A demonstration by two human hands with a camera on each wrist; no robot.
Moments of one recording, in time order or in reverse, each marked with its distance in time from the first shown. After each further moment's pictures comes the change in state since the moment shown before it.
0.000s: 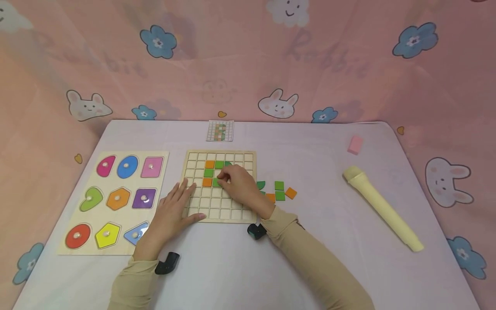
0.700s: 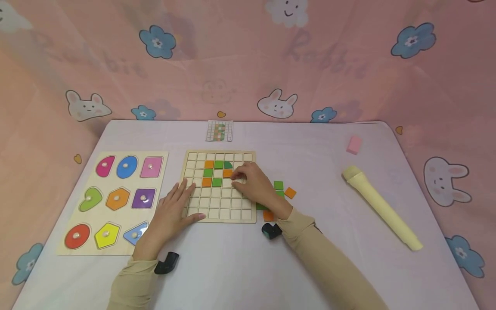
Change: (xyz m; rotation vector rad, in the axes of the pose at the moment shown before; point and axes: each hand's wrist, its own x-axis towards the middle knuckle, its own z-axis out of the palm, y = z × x) left_hand -0.001 0.000 0.000 -0.003 0.003 0.003; right_hand -0.017 0.028 -0.024 -0.014 0.031 0.034
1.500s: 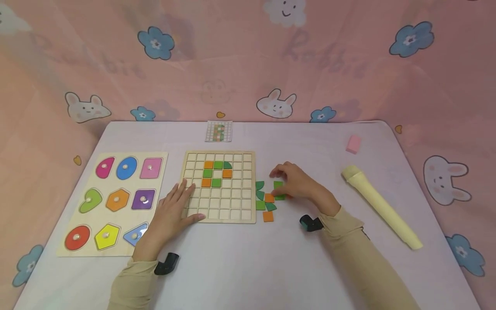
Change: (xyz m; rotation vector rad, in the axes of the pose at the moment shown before) left_hand 0.001 -0.001 0.002 0.003 -0.002 -0.004; right_hand -0.037 0.052 -0.084 -0.059 -0.249 0.223
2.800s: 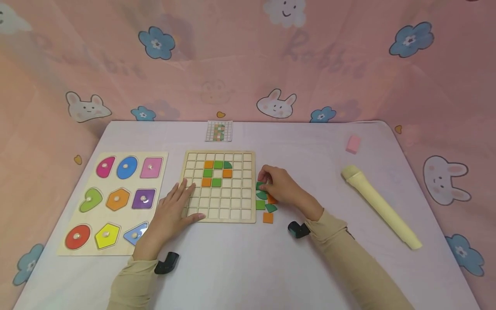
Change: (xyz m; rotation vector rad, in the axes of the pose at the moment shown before) left_hand 0.000 0.000 0.000 -0.004 0.004 0.005; right_hand 0.010 -0.022 0.028 0.060 0.082 -0.088
